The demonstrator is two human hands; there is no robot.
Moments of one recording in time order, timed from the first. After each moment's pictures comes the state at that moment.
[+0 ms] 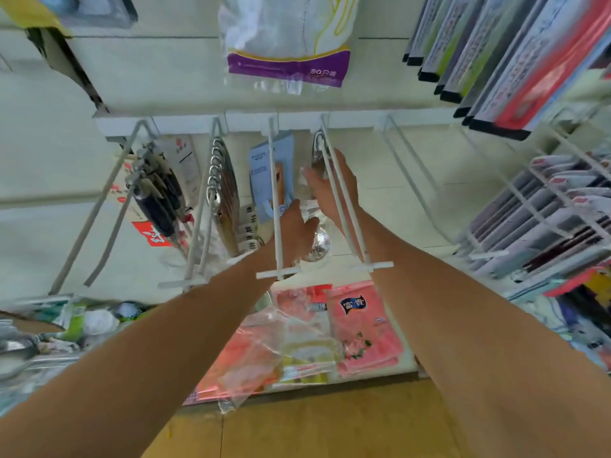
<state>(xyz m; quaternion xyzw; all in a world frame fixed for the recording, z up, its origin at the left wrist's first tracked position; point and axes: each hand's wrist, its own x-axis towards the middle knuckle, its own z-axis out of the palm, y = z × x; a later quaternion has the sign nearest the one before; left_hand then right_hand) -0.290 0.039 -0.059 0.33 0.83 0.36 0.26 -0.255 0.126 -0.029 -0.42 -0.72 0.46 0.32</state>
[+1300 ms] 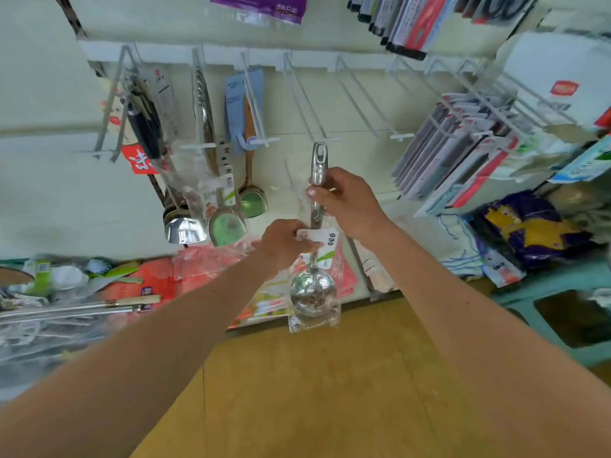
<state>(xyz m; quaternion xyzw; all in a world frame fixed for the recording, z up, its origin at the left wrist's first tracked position) -0.179 -0.111 -0.077 0.39 0.72 0.41 0.40 -0.069 -0.026 -0.004 -0.36 -0.78 0.45 0.25</state>
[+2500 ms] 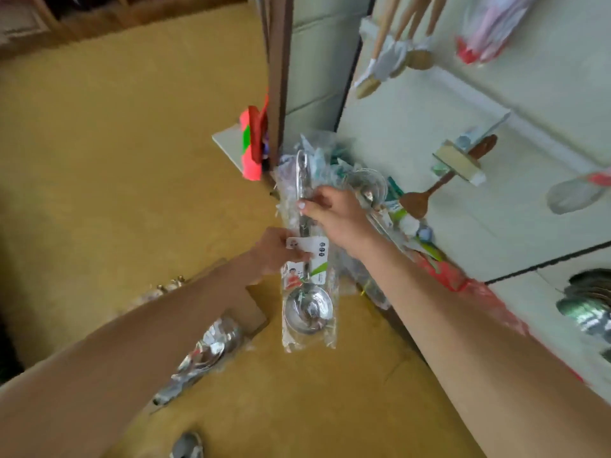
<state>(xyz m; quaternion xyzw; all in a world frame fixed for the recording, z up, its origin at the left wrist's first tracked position) -0.440 -0.853 -0.118 -0.09 0.77 0.58 0.25 -0.471 -0.707 -0.063 0.05 -0.84 0.53 -0.12</state>
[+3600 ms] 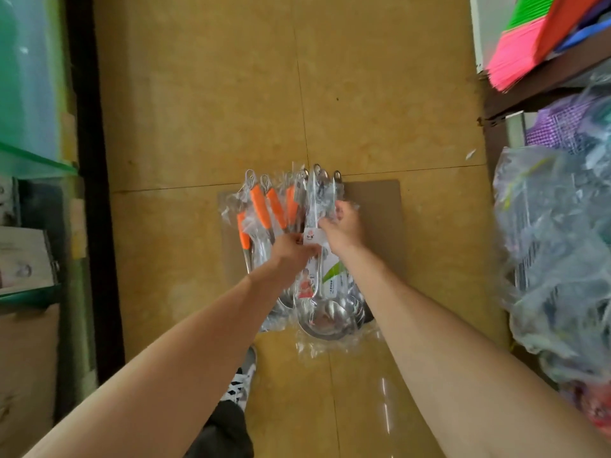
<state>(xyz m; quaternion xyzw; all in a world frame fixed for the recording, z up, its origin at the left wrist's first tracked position) -0.320 -1.143 -0.521 -0.51 0.55 0.62 0.23 -0.409 -1.069 -0.534 -0.01 -0.88 0.32 -0.36</state>
